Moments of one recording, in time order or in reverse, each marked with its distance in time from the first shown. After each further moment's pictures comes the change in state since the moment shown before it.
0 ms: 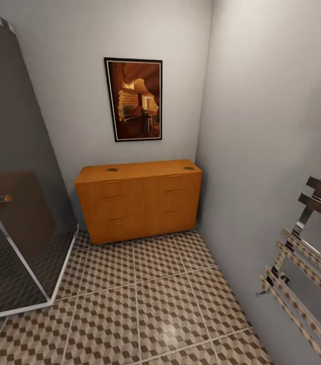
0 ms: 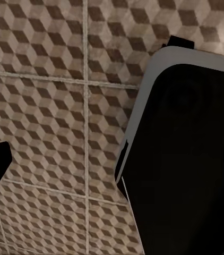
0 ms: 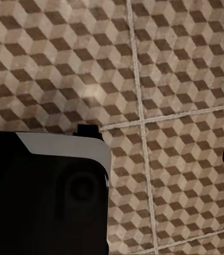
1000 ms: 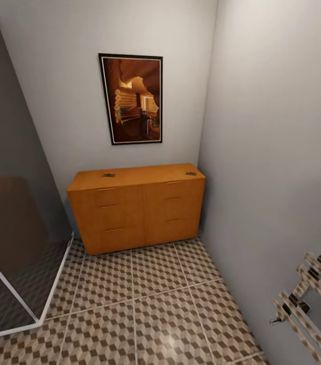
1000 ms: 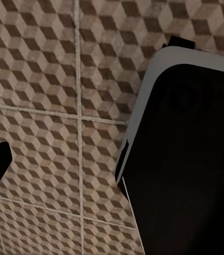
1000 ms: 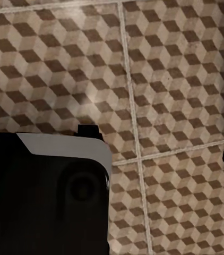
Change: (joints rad) left arm 0.000 0.001 0.000 0.000 0.000 0.000 0.000; right arm 0.000 0.001 -0.001 -0.001 -0.004 0.001 0.000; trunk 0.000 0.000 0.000
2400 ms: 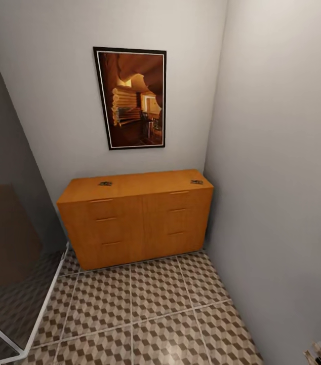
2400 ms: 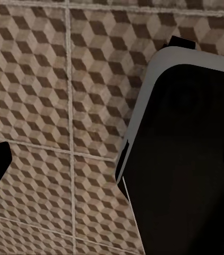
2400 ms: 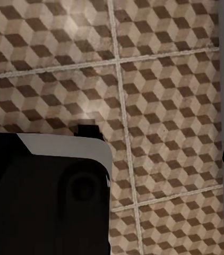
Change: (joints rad) left arm 0.000 0.001 0.000 0.000 0.002 0.000 0.001; right arm 0.000 0.001 -0.001 0.000 -0.004 -0.001 -0.001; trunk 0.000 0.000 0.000
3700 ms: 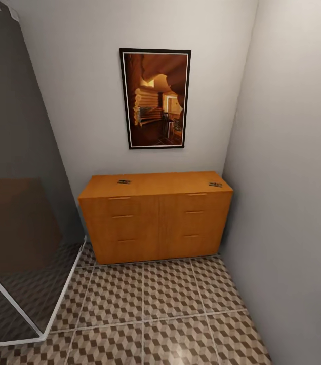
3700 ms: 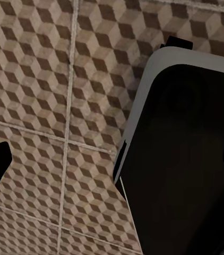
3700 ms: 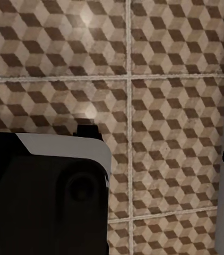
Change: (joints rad) left arm 0.000 -0.004 0.000 -0.001 0.001 -0.001 -0.001; right arm 0.000 -0.002 0.001 0.000 0.006 0.000 0.001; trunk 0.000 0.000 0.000
